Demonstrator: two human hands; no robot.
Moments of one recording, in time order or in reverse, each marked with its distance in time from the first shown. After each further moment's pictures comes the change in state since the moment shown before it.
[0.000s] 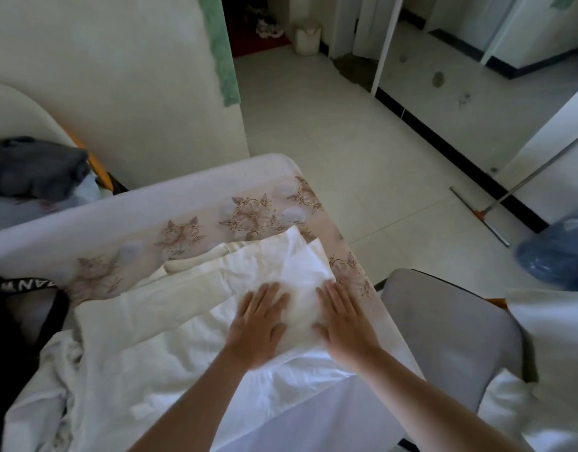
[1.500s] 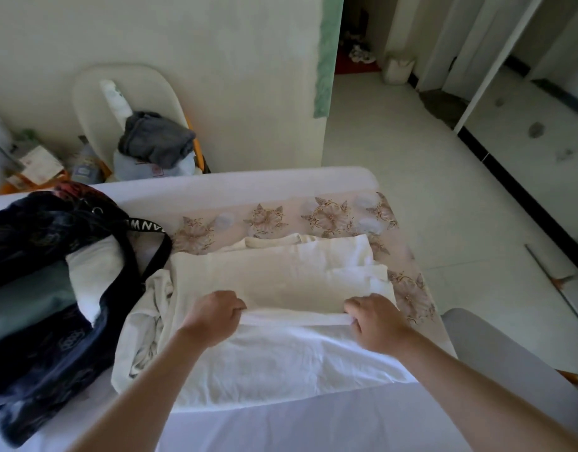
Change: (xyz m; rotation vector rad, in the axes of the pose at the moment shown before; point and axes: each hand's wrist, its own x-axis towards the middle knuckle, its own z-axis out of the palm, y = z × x) left_hand -0.137 -0.118 -0.104 -0.114 -0.003 -0.396; right_hand 0.038 -0.063 -0.049 0.074 0.041 -0.559
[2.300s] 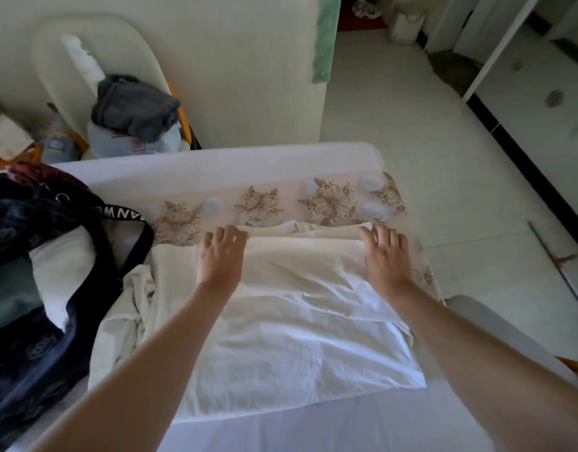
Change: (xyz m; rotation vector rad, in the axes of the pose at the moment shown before) left_hand 0.100 0.007 0.006 0.318 0.269 -0.089; right_hand 0.080 0.066 0.006 -0.430 0.322 0.366
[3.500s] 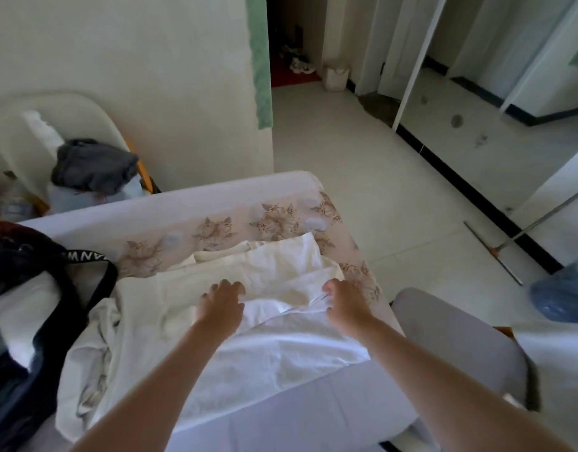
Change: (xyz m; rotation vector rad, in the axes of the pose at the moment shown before) left_hand -0.051 0.093 -0.045 -0.104 -0.442 -0.034; right_hand -0.099 0.005 -0.065 0.563 -0.627 0.428
